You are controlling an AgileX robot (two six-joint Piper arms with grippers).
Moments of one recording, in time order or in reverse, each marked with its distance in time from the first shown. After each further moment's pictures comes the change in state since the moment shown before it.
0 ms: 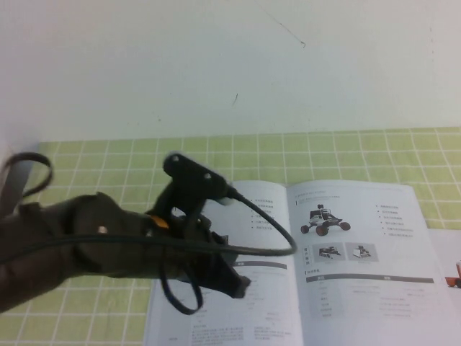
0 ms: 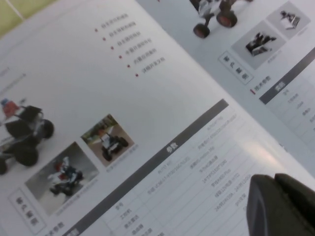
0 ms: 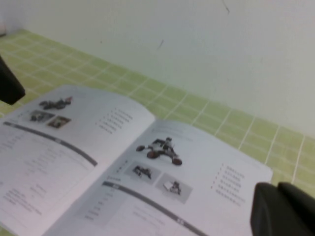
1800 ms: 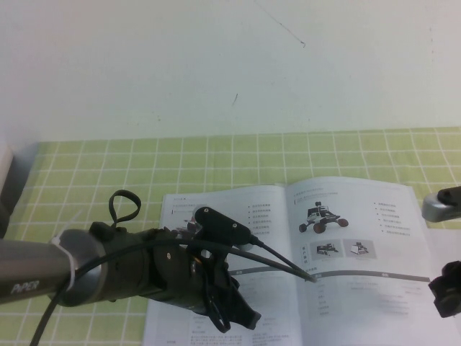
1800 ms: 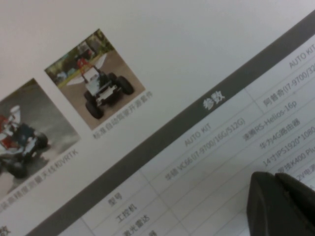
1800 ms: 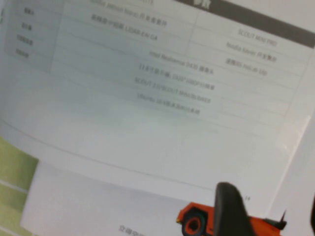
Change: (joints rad) right arm 0.290 1.119 -0.519 -0.746 0.306 0.975; left arm -0.039 0.342 -0.008 -0.065 -0.132 0.040
